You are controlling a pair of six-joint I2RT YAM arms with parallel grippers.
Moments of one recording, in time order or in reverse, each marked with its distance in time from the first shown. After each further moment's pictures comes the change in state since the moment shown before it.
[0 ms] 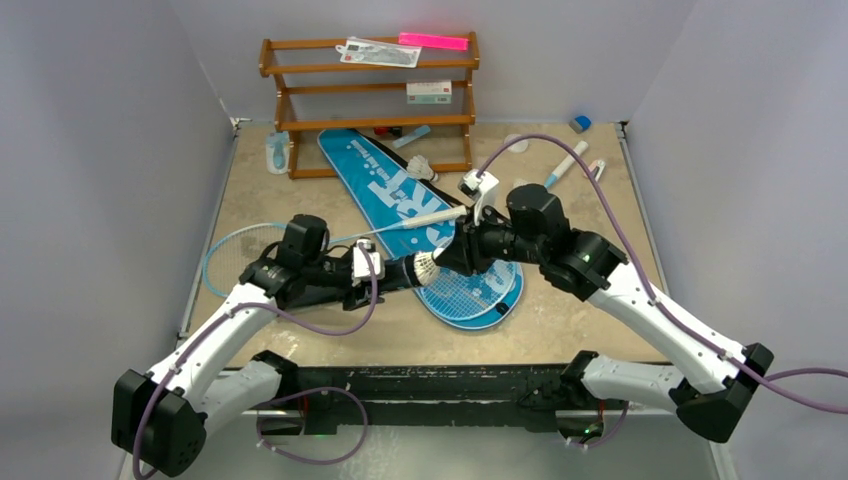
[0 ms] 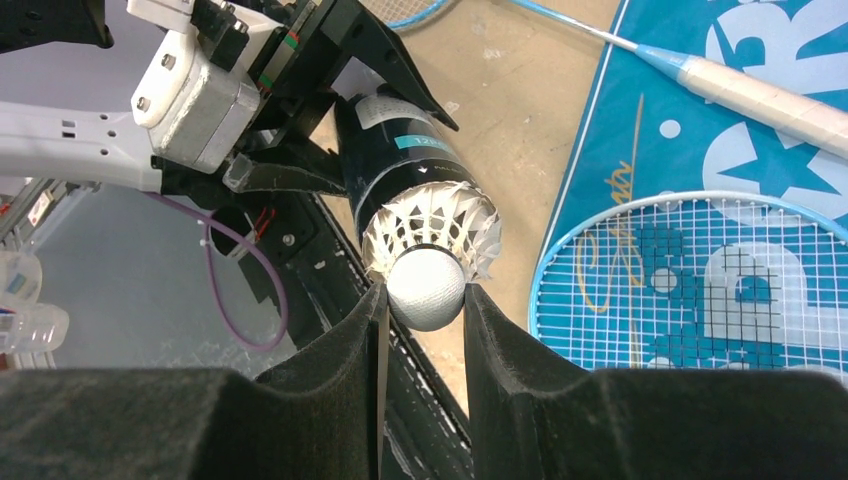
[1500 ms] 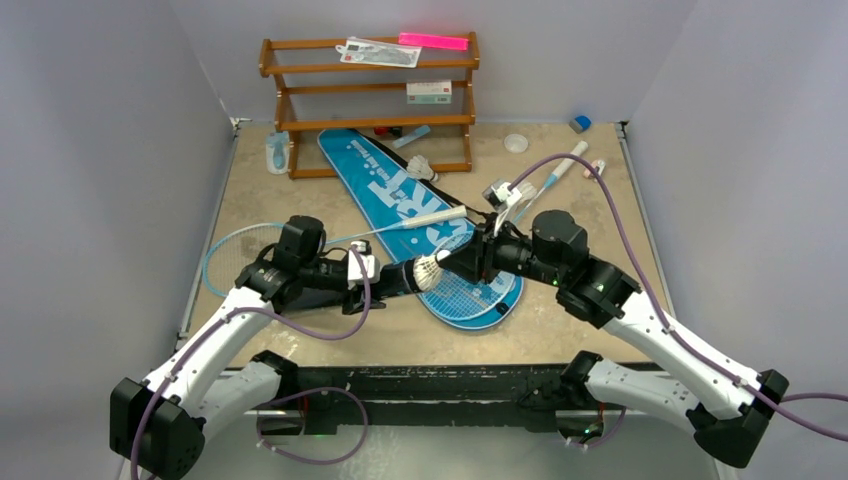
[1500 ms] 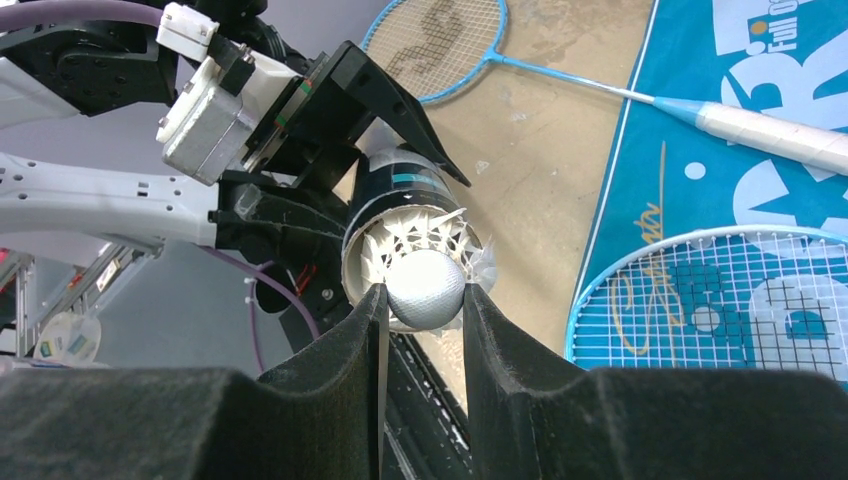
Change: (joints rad) left arm 0.003 -0.035 0.001 -0.018 0.108 -0.007; right arm 0.000 -0.184 -0.229 0.264 0.027 0.140
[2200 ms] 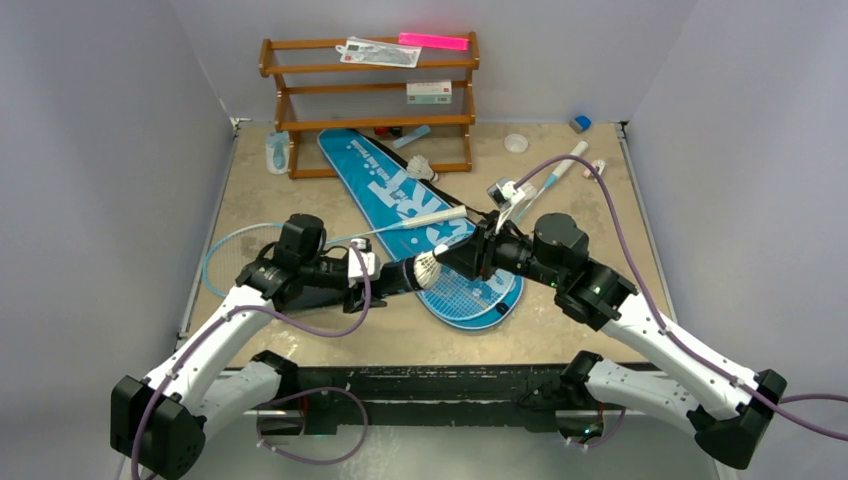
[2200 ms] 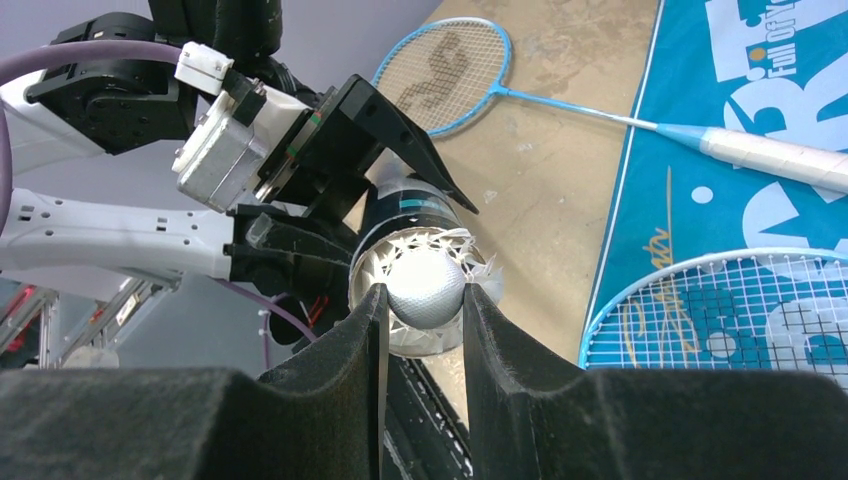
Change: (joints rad) left arm 0.002 0.010 0.006 0.014 0.008 -0.025; right arm 0.000 -0.019 -0.048 0.095 0.022 0.058
